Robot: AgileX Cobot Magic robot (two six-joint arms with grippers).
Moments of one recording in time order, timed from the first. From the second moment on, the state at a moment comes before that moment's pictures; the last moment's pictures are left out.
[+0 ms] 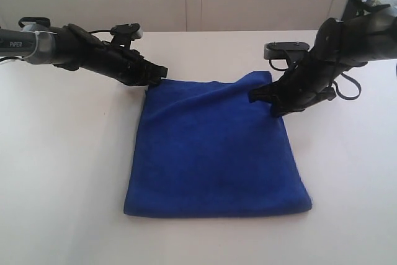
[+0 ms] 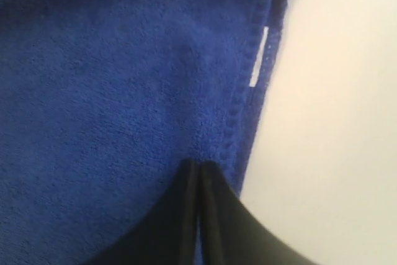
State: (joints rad) left arm -0.28 2.36 -1.71 -1.04 0.50 0.93; right arm 0.20 2.05 -1.30 0.28 0.54 -0.19
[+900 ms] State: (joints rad) left arm -0.28 2.36 -1.71 -1.04 0.50 0.93; right arm 0.20 2.01 -1.30 0.14 0.57 -0.12
